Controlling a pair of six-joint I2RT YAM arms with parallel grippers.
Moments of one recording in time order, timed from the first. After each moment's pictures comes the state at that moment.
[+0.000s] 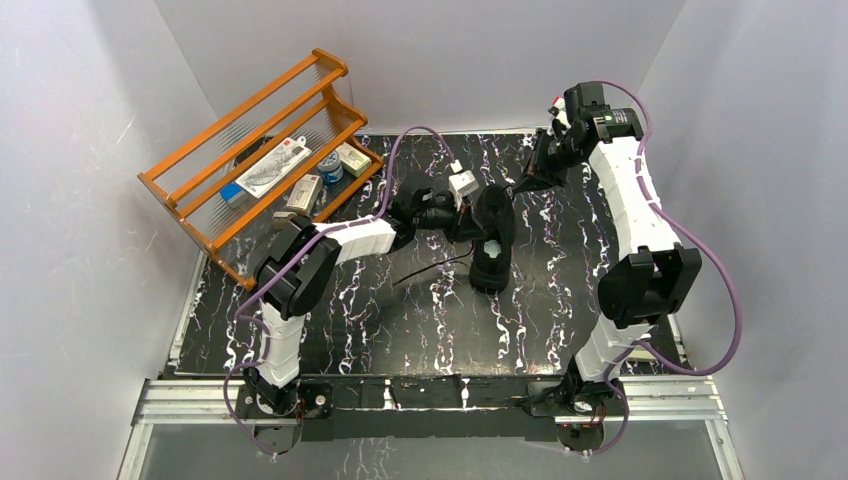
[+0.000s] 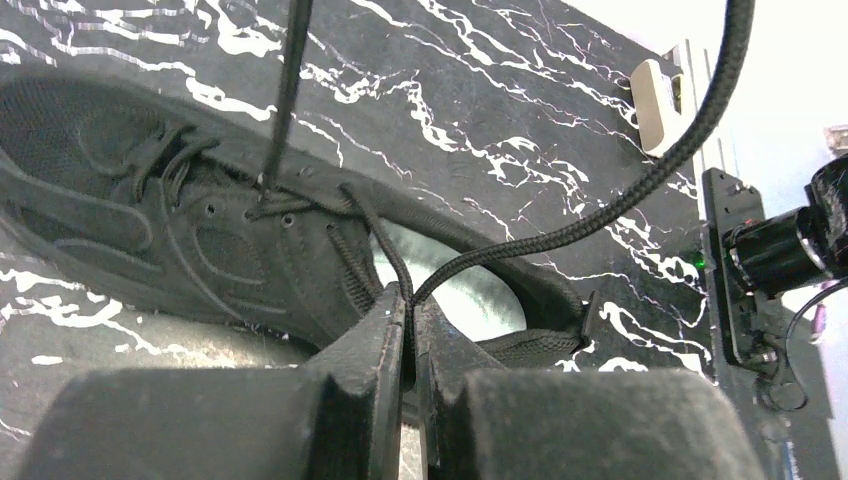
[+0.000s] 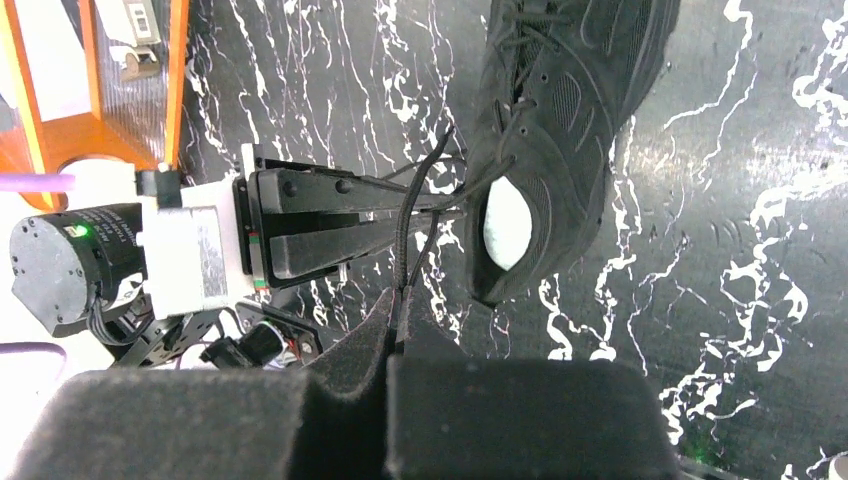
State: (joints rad) left arm -0.69 2.04 1.31 0.40 0.74 -0.15; right arm 0.15 1.76 1.90 -1.21 -0.43 0.44
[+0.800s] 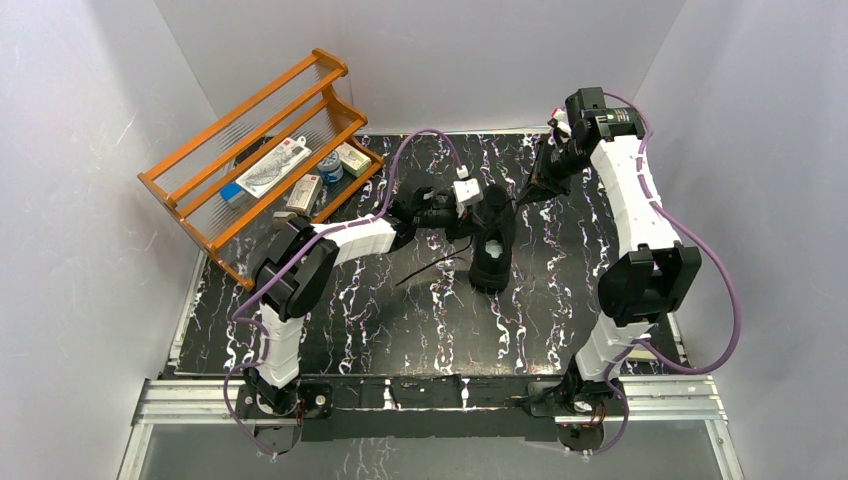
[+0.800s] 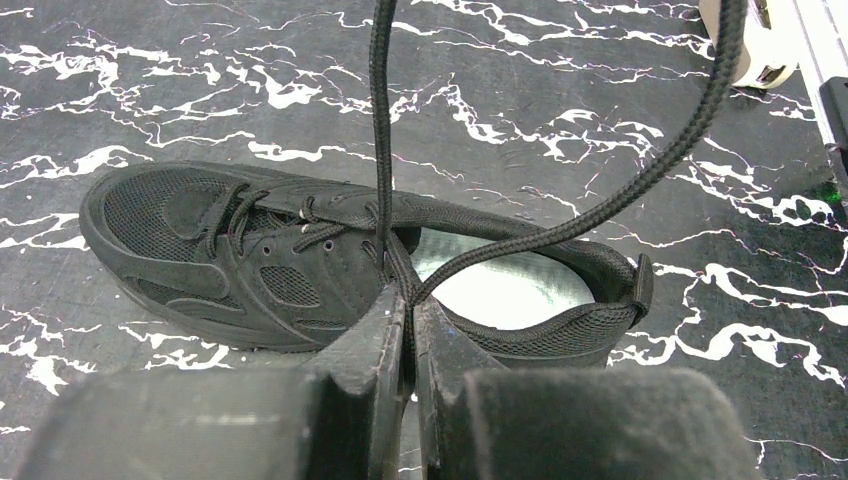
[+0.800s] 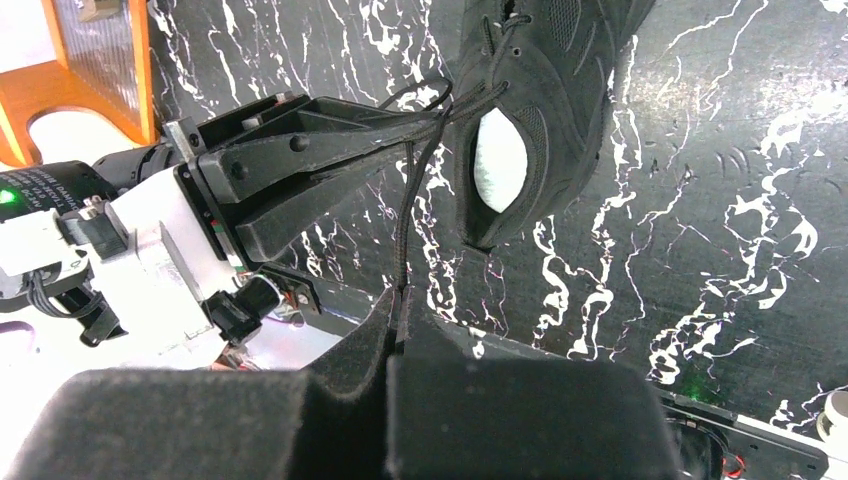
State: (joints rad) left arm -0.70 2.01 1.31 0.38 0.72 0.19; right arm 0.13 1.76 1.91 -1.37 -0.46 0.39
